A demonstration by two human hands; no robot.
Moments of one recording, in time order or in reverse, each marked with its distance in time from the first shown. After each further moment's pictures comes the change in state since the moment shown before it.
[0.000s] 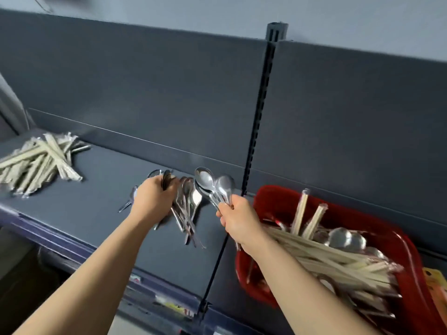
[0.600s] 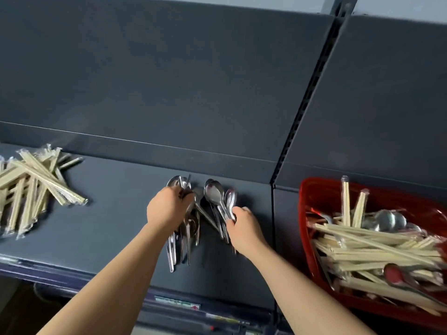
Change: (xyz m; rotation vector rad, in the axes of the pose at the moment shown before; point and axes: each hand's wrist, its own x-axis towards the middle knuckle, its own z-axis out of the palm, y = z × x) left_hand 0.099 -0.097 0.001 0.342 -0.204 0.154; right_hand 0.044 0.012 0.117 -0.510 0.157 0.111
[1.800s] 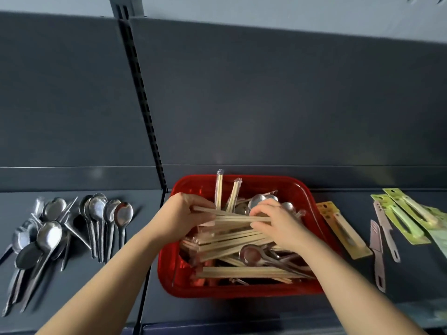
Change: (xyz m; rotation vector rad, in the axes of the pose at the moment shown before) left_hand -0.101 0.254 0.075 -0.375 -0.411 0.520; right_hand -0.058 0.251 -0.244 -0.101 -0.002 -0.079
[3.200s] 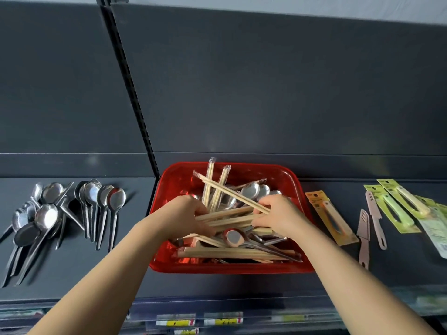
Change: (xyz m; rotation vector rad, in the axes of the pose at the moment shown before) left_hand -0.012 0.023 0.029 0.293 -0.301 -0.119; right_hand -0.019 0.013 -0.019 0.081 -0.023 0.177
